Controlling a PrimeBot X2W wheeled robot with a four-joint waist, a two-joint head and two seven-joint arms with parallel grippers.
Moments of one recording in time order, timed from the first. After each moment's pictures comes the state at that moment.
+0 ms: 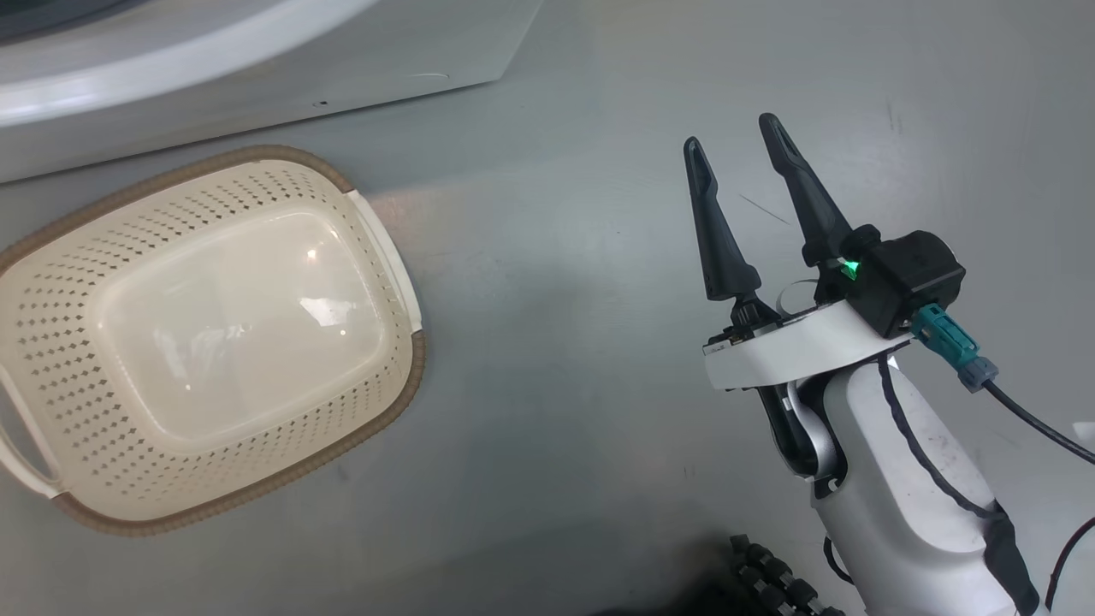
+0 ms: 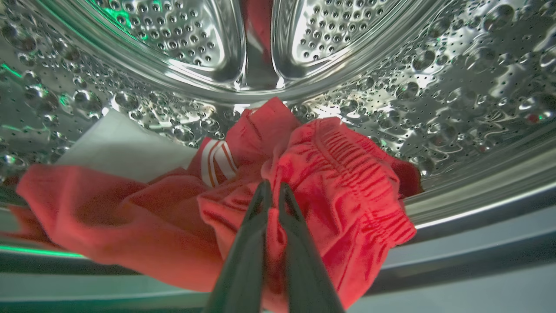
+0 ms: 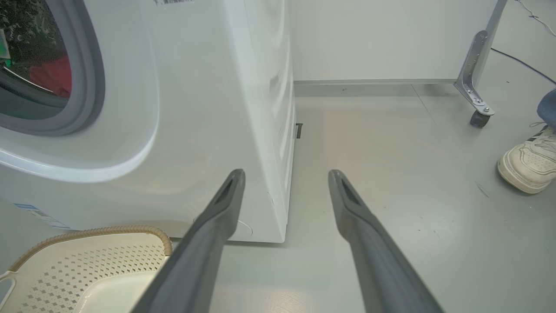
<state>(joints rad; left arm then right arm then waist) -1.21 0.32 -0.09 0.68 -0.46 -0.10 0.30 -0.42 -0.05 0.39 0.11 0.35 -0.04 -0.26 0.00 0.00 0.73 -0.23</state>
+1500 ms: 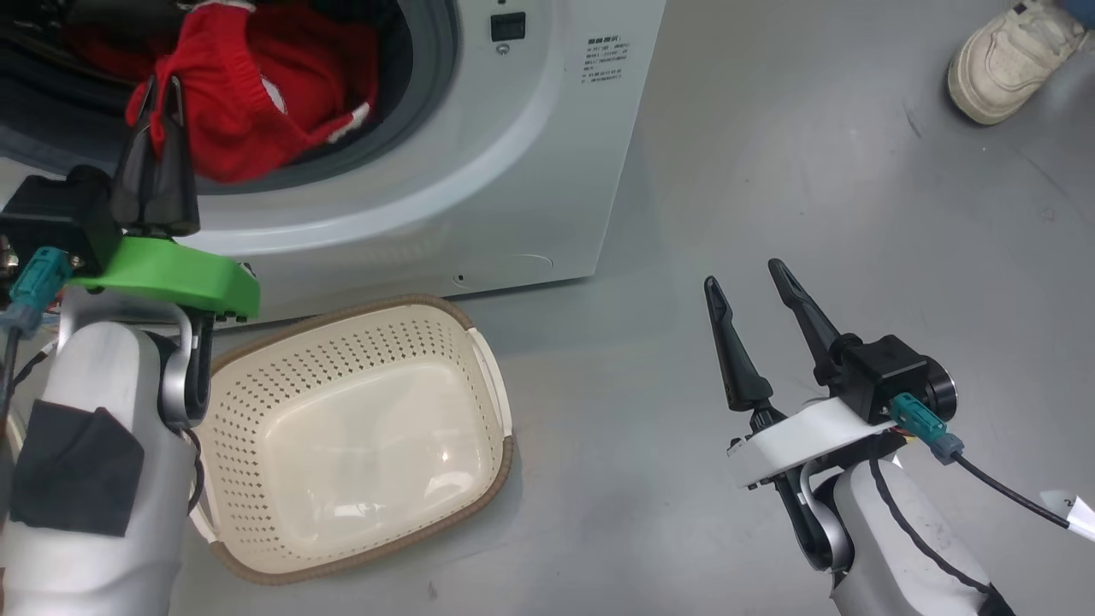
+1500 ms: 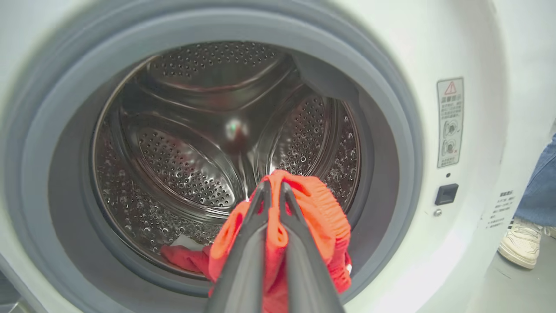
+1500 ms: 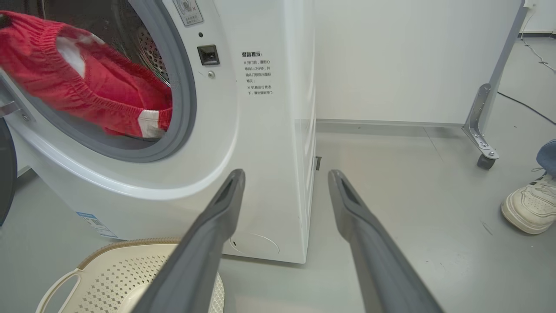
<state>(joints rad) -0.62 0.17 -0.17 0.38 -0.32 0.02 -0.23 -0.26 -0.05 0.34 0.24 0.30 0.00 -0.26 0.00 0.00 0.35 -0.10</state>
